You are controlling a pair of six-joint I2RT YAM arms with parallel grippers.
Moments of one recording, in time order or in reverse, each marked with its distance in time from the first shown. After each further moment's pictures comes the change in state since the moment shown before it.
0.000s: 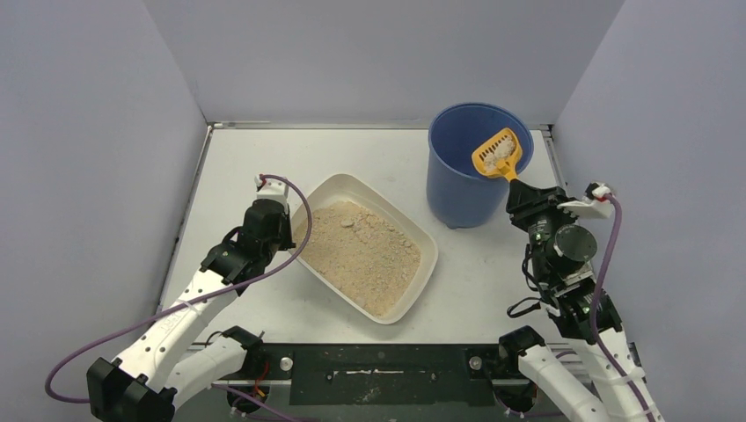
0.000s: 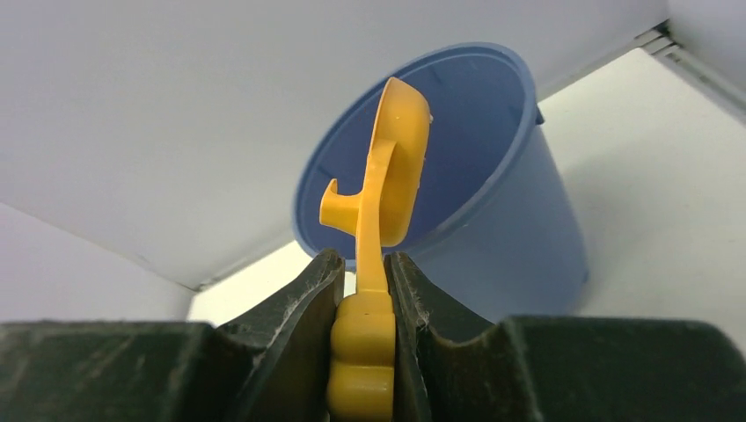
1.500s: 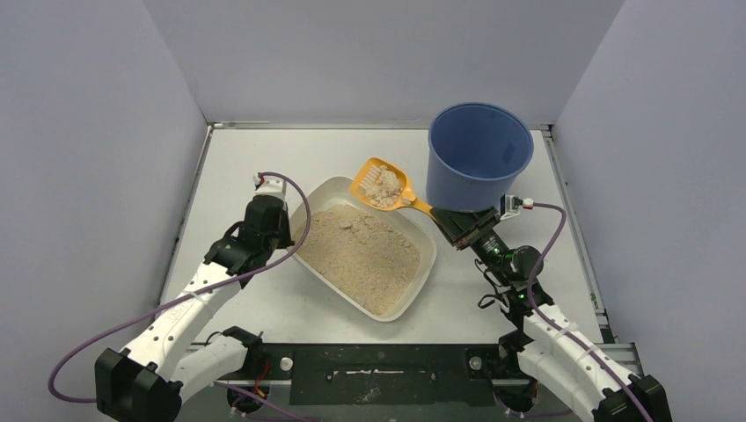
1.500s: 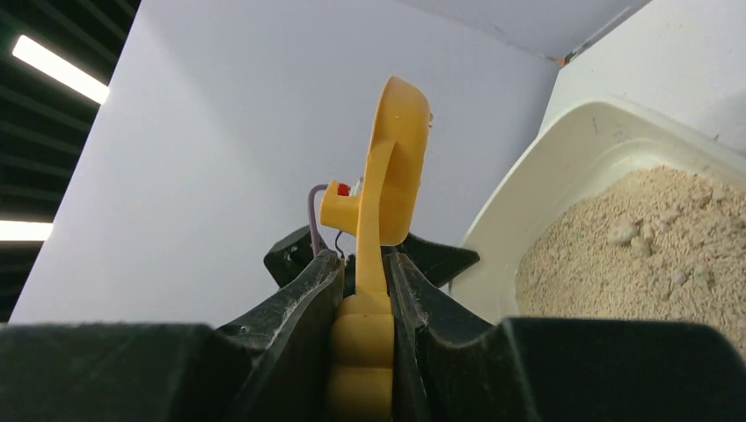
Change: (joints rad) left arm 0.055 0.057 0.000 0.007 0.033 -0.017; right arm 0.019 0.194 -0.597 1.036 -0.750 0.731
